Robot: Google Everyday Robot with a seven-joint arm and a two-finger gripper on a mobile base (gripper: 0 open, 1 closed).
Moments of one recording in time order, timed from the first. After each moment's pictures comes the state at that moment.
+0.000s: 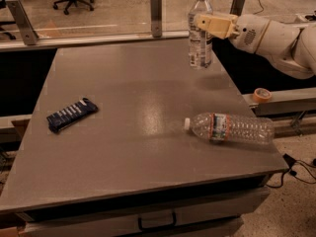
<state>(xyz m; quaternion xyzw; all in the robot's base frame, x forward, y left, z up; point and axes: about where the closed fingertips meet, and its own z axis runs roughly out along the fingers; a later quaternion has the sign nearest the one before) 0.700 -0.148 1.013 -0.27 0.61 0.41 0.62</state>
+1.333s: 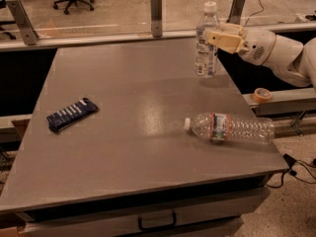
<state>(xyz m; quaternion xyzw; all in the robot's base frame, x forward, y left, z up) 0.692 -0.169 0.982 -0.34 0.55 0.43 0.63</state>
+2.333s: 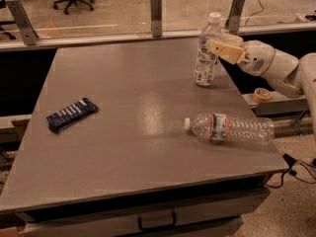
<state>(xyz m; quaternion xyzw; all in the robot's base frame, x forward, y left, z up) 0.686 -0.180 0.957 -0.33 0.51 0.47 0.64</state>
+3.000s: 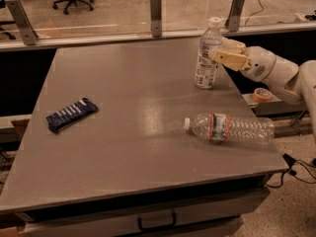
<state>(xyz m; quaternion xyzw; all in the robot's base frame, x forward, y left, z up) 0.686 -0.190 0.941 -0.31 0.51 0.48 0.64</state>
